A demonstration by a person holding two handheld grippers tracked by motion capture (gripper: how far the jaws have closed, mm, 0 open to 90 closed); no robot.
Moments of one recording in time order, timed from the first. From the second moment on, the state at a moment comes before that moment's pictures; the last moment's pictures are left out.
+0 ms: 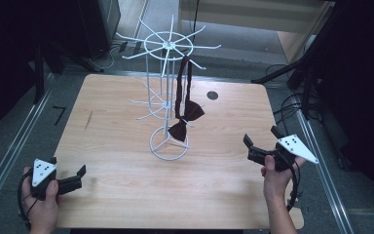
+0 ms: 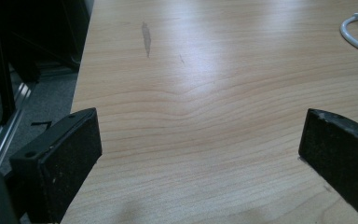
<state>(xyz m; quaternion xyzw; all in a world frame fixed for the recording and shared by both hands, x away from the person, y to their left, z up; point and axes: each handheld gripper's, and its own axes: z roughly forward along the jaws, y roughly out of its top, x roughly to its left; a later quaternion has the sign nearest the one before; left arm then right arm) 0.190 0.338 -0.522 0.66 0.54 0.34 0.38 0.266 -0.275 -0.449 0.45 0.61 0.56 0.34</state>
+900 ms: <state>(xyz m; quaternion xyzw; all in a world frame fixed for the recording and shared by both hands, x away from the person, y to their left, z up) 0.189 0.338 -0.522 0.66 0.54 0.34 0.38 0.235 -0.327 -0.523 0.51 0.63 0.50 0.32</state>
